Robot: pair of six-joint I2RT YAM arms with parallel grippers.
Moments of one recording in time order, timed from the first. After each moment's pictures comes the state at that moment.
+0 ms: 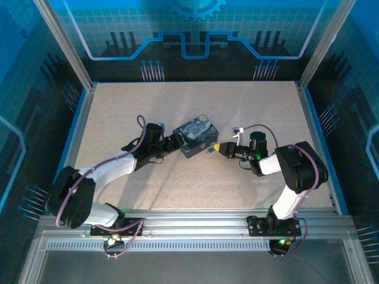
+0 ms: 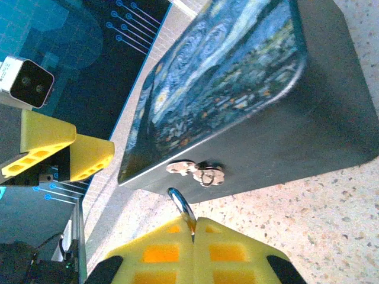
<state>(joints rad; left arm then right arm) -0.46 1.36 0.72 -0.06 0.15 -0.94 0.22 1.70 0.45 0.83 -0.82 0.63</state>
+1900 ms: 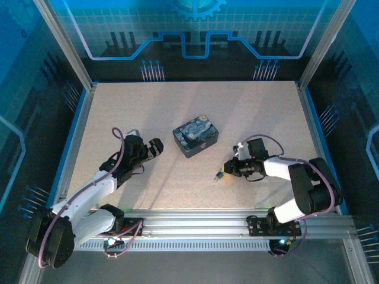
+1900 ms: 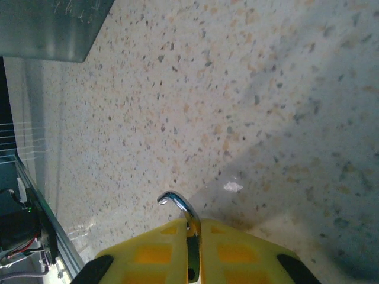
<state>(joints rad) -0.37 1.03 0.54 -0.21 -0.11 -0.82 0.24 1.50 0.49 -0.07 -0.69 0.45</state>
